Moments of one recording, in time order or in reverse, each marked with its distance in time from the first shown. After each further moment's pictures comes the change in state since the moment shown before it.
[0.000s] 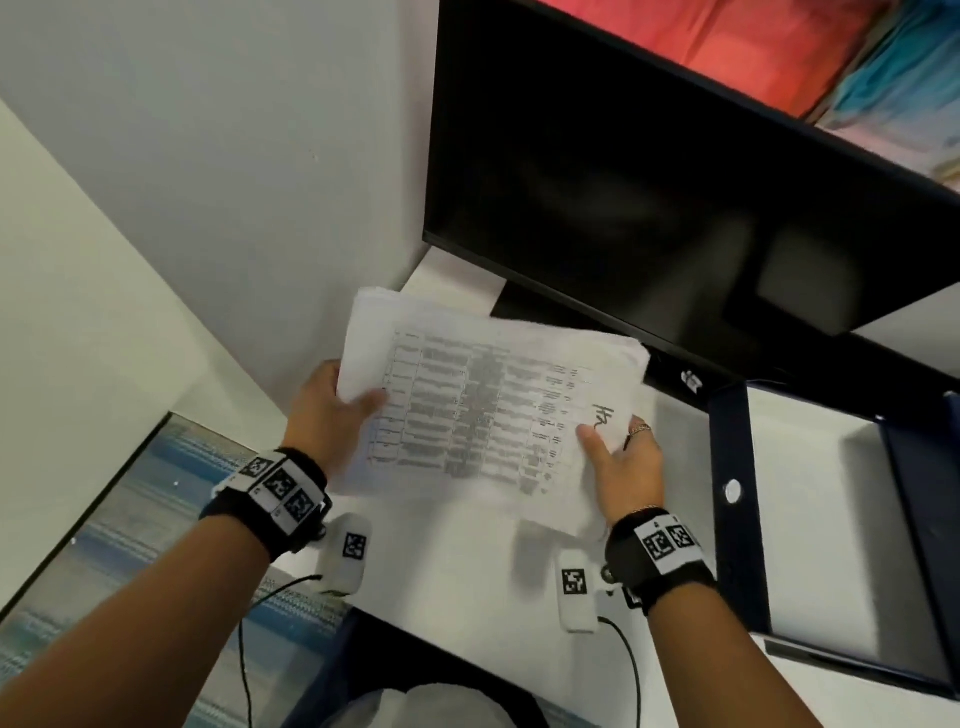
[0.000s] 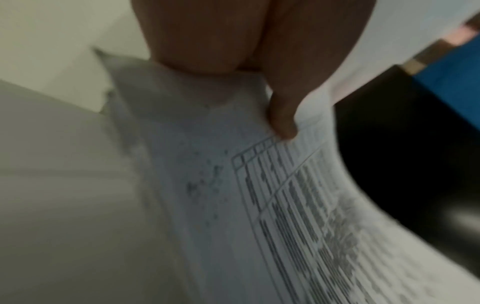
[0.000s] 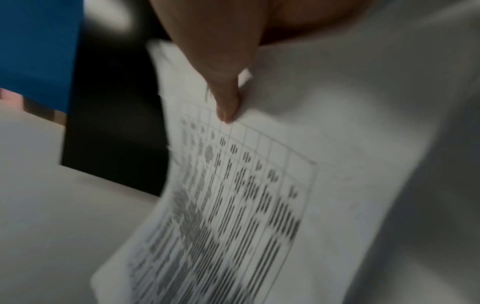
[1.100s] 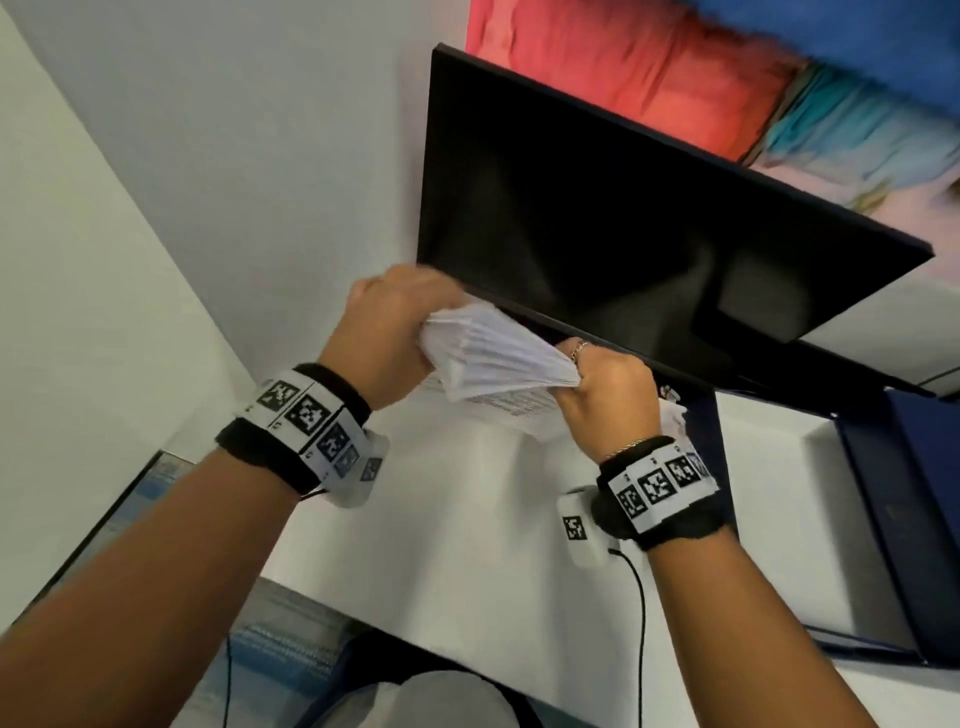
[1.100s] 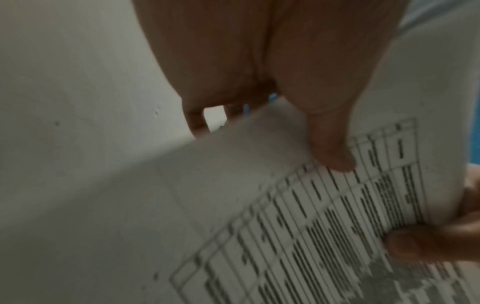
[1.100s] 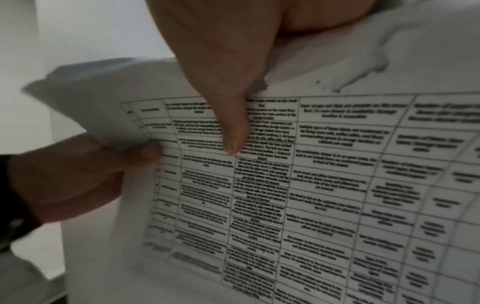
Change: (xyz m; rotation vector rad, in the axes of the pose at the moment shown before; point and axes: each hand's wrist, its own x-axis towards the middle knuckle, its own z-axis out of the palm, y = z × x) left_hand -0.013 0.132 -0.032 0.356 0.005 1.015; right_hand -0.032 -0.133 -0.010 -0.656 0.076 -0.886
